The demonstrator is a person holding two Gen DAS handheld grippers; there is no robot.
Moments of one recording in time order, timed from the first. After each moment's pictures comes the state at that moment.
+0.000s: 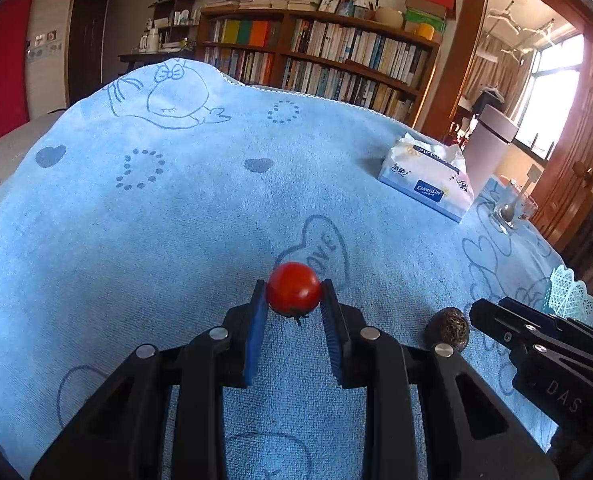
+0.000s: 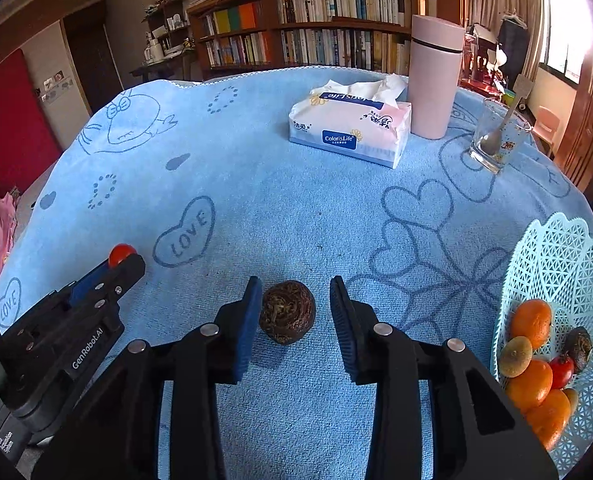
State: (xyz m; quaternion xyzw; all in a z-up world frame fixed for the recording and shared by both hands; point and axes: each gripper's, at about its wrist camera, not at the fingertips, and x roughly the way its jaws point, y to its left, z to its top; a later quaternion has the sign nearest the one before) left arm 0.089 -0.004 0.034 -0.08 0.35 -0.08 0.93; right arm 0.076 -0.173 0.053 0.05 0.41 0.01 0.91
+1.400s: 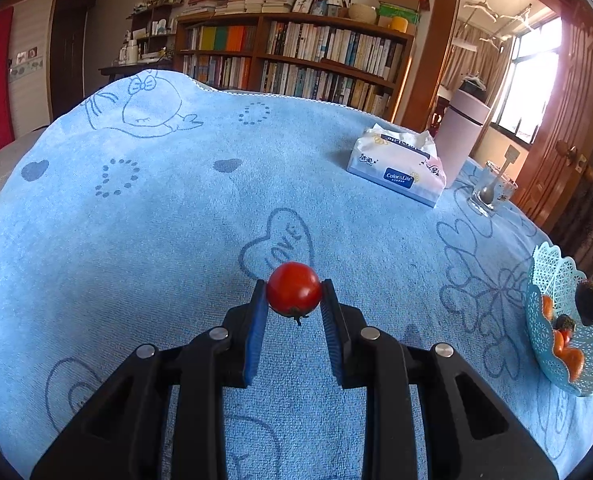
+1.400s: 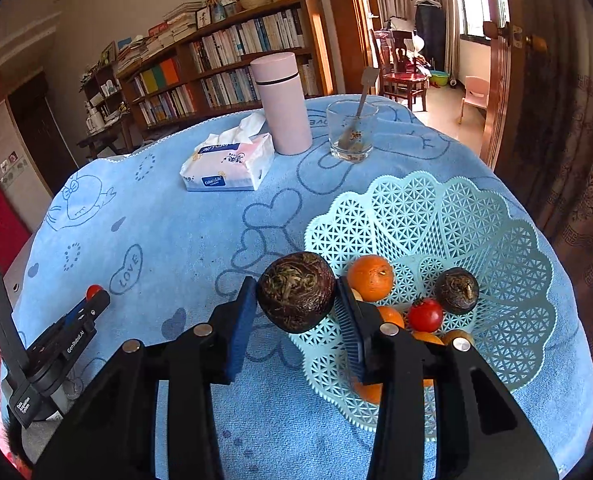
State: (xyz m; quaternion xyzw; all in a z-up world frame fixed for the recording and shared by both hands) left arm 0.074 -0.025 0.037 -0.05 0.34 -0.11 0.93; right arm -0.014 -0.277 0.089 0.14 0.35 -0.11 0.92
